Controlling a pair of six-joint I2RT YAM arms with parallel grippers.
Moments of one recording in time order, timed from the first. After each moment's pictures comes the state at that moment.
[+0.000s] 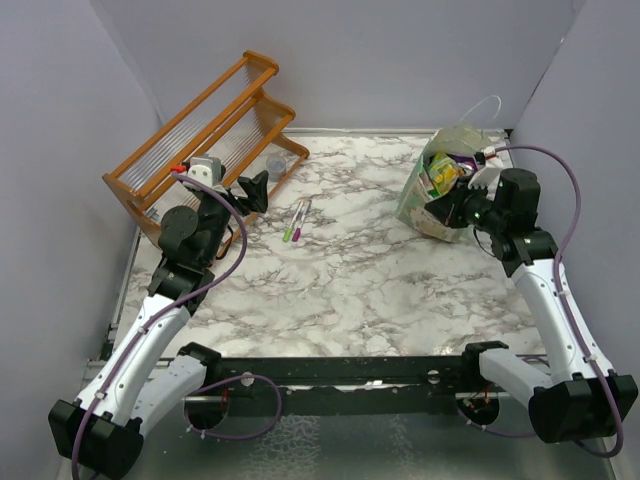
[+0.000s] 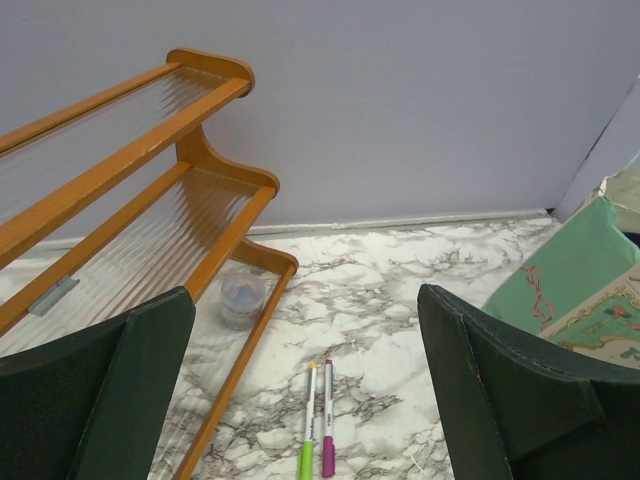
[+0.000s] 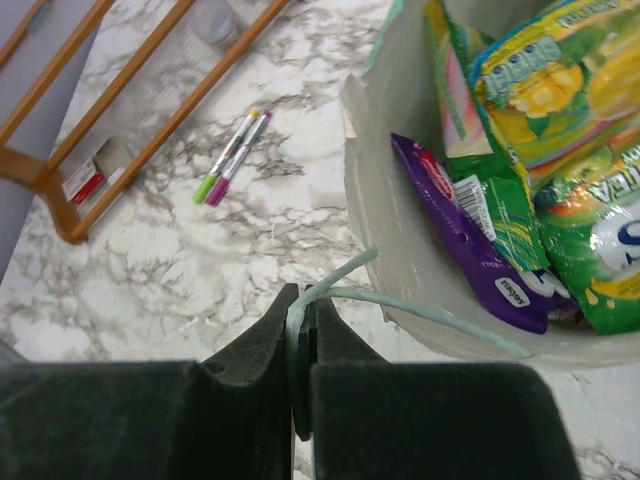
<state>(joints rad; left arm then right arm) -0.38 0.83 0.78 0.23 -0.10 -0.16 0.08 1.01 0.97 -0.37 -0.41 0.29</state>
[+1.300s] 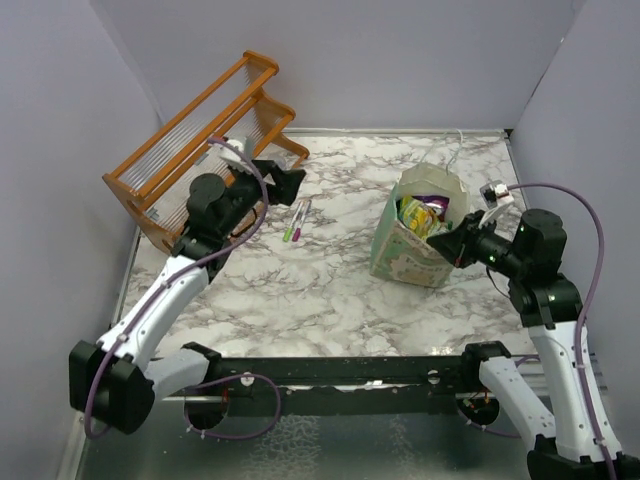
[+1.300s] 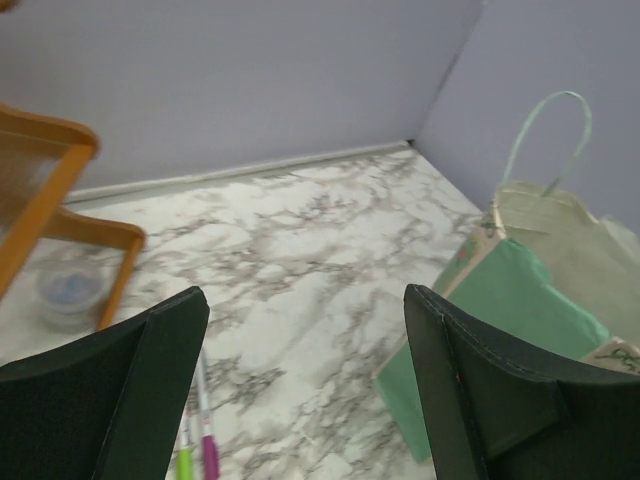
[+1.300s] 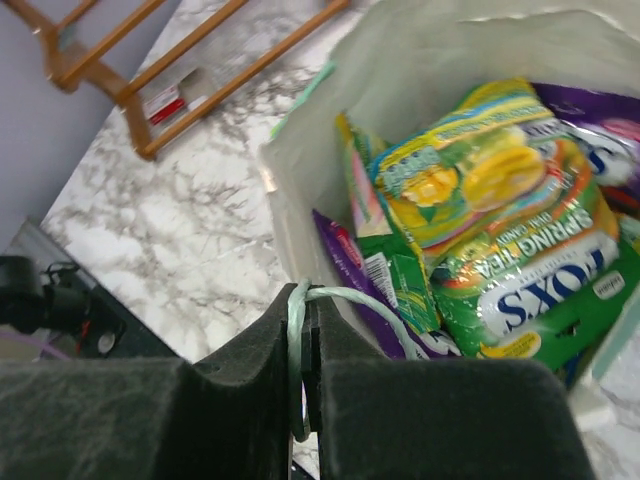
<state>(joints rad) -0.38 1.05 0.86 0.26 0.17 -0.29 0.09 0.71 0.92 -0.58 -0.63 0.21</state>
